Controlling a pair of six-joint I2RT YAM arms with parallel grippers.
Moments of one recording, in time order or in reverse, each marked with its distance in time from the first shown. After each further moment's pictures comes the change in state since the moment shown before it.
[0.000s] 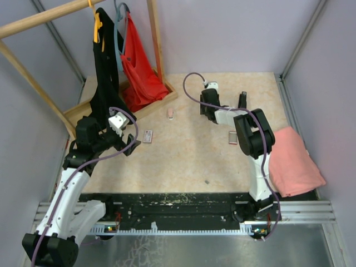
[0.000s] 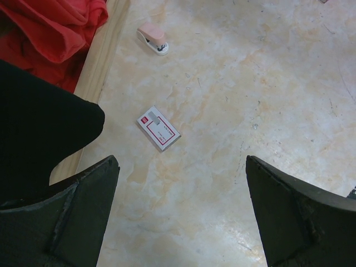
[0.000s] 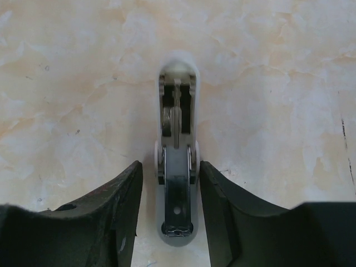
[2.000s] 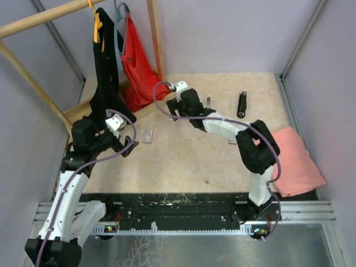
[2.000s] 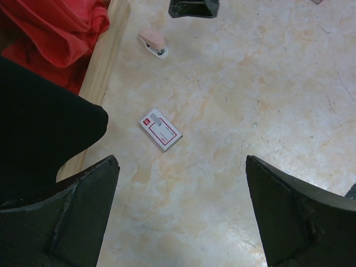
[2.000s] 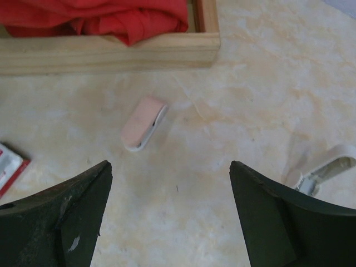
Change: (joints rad) left arm 0.053 -0.032 -0.004 -0.016 0.072 0.052; right arm 0.265 -0.264 -0.074 -0.016 -0.156 -0.253
